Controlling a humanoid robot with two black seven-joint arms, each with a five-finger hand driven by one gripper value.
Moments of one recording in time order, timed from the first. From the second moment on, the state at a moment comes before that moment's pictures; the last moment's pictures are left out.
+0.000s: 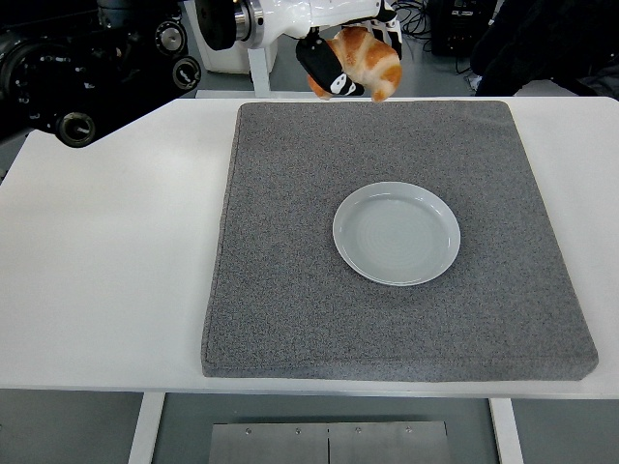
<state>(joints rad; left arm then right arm) -1.58 0.27 -0.15 -1.05 1.25 -0.19 -0.09 -0.07 0.00 0.13 0.09 -0.09 -0.11 0.25</state>
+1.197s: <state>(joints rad) -1.50 0.00 0.07 -0.84 1.26 -0.17 -0.11 -0.07 0.00 0.13 0.09 -0.09 -0.11 0.25</state>
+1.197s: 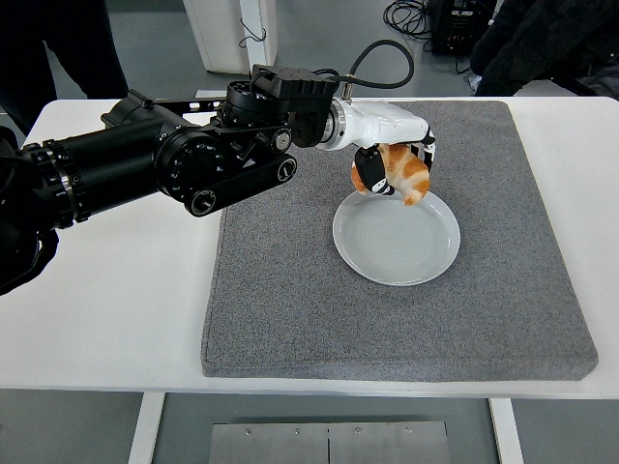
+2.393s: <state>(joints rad) -1.39 0.00 0.20 -0.86 1.30 0.00 -0.18 -0.07 0.00 0.13 0.09 -0.09 -0.11 0.25</state>
